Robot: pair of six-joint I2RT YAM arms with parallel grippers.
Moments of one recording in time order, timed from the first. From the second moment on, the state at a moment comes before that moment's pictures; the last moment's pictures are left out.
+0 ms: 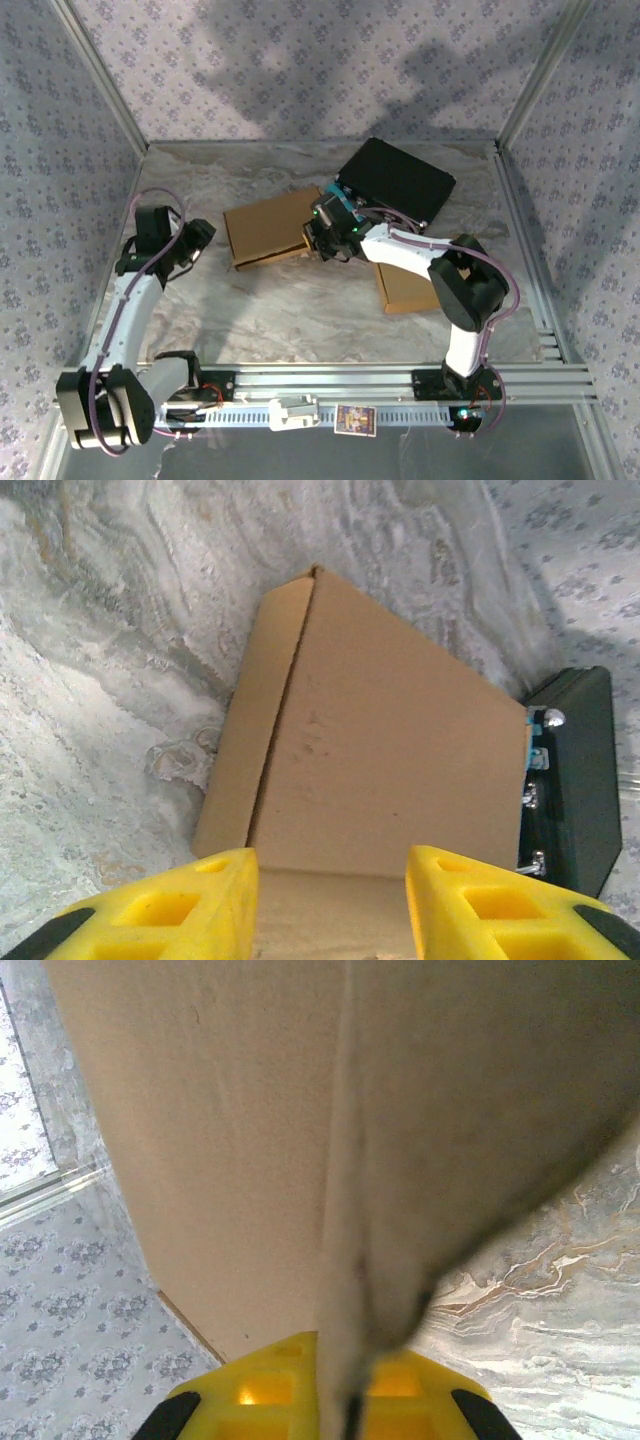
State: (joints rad) left arm 0.03 1.05 0.77 -0.49 0.30 -0.86; right arm 0.76 1.82 1.21 -0.19 -0.05 1.75
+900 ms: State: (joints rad) left arm 0.03 1.30 0.76 -0.48 0.32 -0.72; right arm 0.86 1.73 1.07 -0.31 -0.08 1.88
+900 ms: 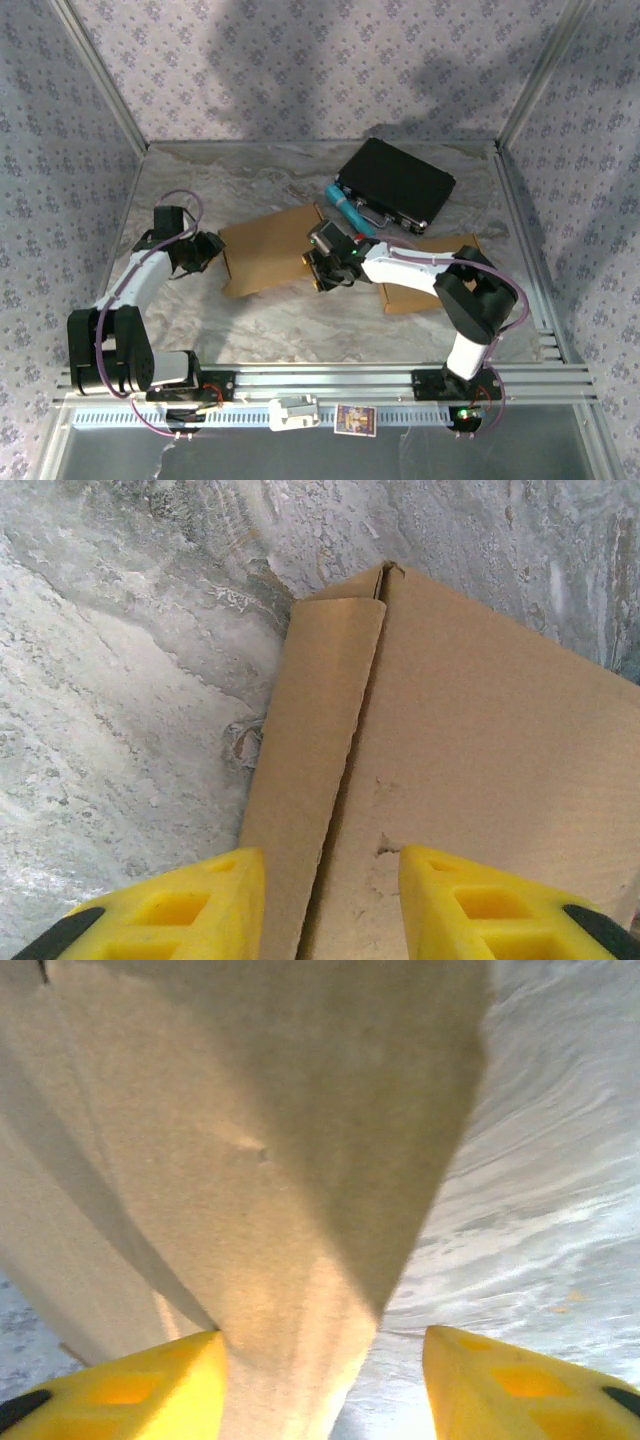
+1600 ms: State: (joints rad) left arm 0.03 1.36 0.73 -0.45 0.37 -0.70; right arm 0.57 1.78 1.45 -0.66 -0.26 1.21
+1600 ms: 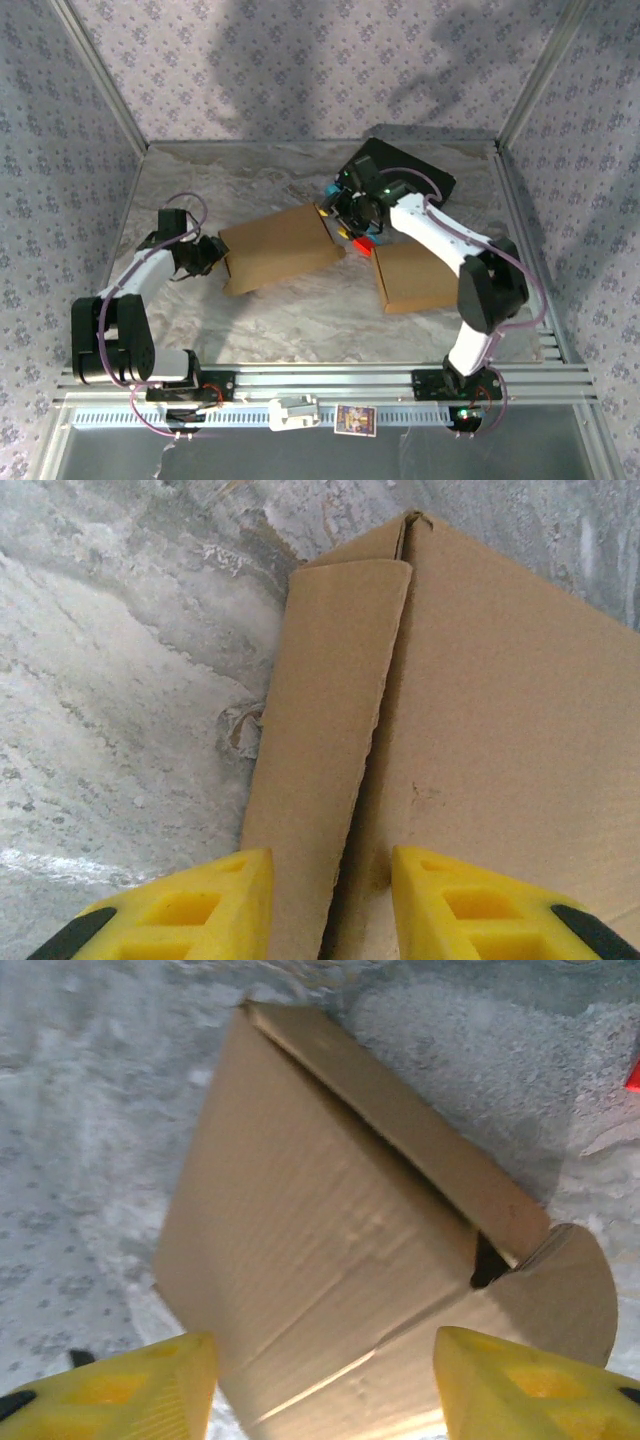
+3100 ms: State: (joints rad) left arm 0.00 1.31 0.62 -0.32 0.39 -0.73; right arm 0.45 1.82 1.43 -0.73 -0.33 0.70
